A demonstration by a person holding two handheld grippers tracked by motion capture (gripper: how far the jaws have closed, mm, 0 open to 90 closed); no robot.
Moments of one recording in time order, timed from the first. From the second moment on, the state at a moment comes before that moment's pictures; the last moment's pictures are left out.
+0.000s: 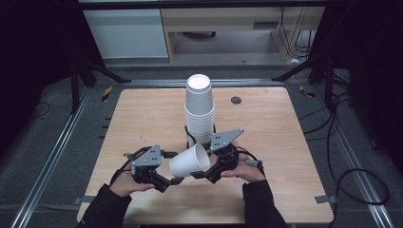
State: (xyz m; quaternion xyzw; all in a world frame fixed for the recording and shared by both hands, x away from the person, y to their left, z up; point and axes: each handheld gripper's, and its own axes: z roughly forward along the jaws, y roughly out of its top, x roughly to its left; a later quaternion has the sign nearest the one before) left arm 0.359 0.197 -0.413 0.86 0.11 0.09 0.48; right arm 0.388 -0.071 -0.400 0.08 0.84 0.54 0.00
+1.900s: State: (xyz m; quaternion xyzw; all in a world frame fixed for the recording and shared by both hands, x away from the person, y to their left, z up) left arm 0.365 0.195 -0.424 0.89 0.13 0.11 0.42; right arm 0.395 -0.033 -0.391 0.07 0.89 0.45 0.04
